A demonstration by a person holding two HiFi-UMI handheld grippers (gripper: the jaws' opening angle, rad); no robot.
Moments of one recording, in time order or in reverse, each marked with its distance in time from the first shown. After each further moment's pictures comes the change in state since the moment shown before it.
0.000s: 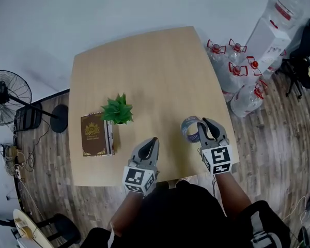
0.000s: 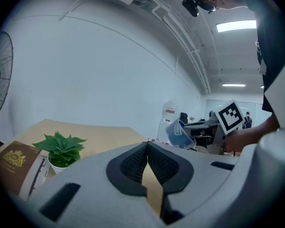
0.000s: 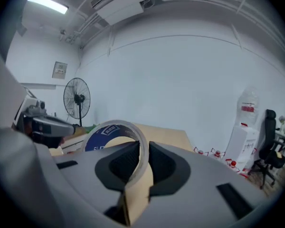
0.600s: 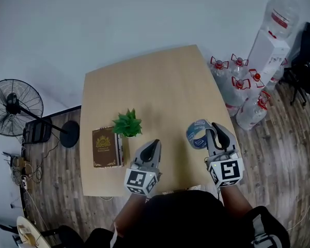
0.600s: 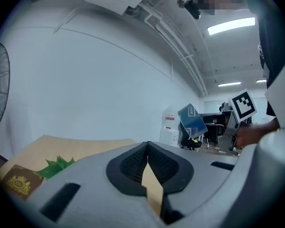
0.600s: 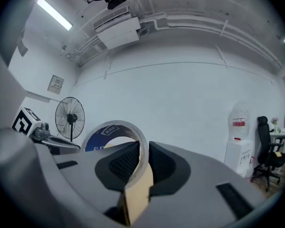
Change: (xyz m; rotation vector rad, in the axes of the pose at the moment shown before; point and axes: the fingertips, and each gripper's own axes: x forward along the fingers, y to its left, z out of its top) left arm -0.002 0.009 0.059 0.074 -0.101 -0.004; right arm -0.049 -0.006 0.096 0.030 -0.275 -0.093
